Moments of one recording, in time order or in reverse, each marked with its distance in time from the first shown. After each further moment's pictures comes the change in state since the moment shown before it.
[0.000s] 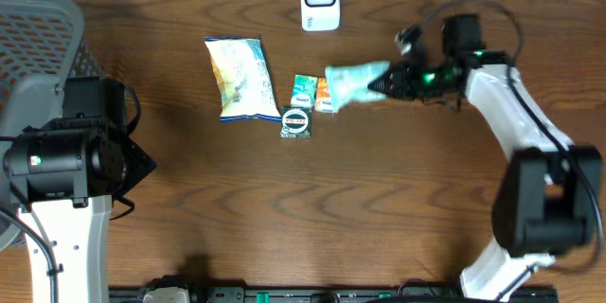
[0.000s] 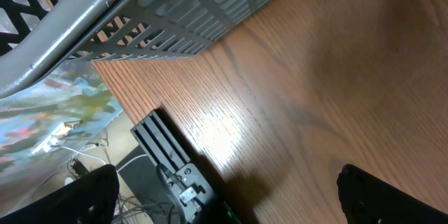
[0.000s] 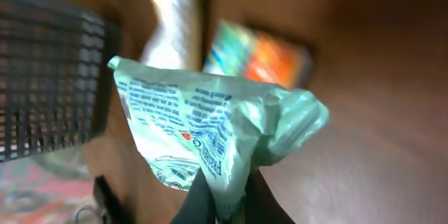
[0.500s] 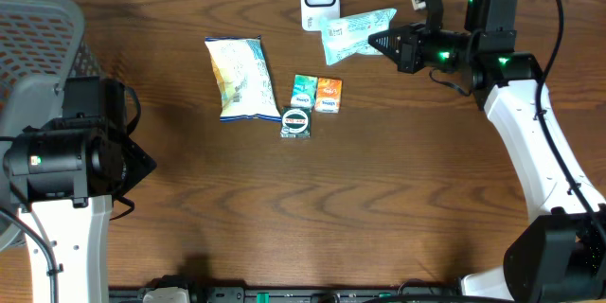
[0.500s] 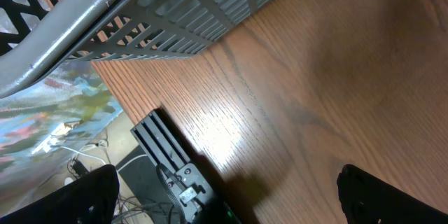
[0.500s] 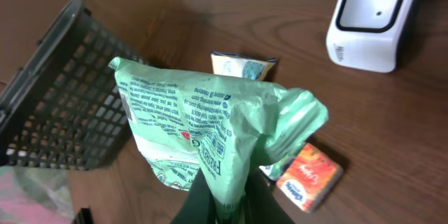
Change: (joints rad) left arm 0.000 0.000 0.000 0.000 0.000 0.000; right arm 0.033 -0.175 0.013 0.228 -0.023 0.058
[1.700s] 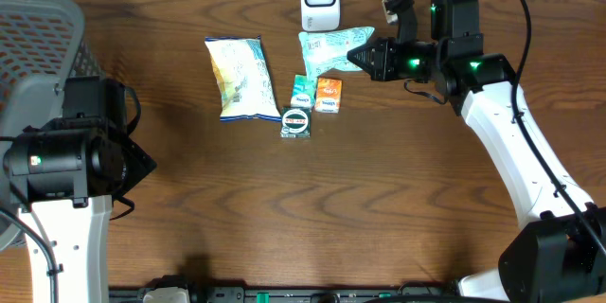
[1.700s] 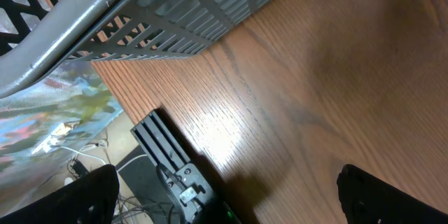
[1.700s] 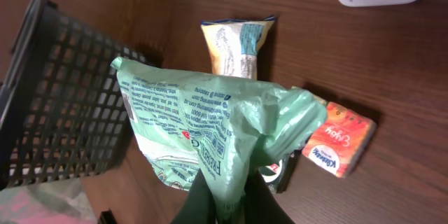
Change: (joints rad) left arm 0.000 0.000 0.000 0.000 0.000 0.000; right arm 0.119 0.000 0.000 -0.087 0.160 0.161
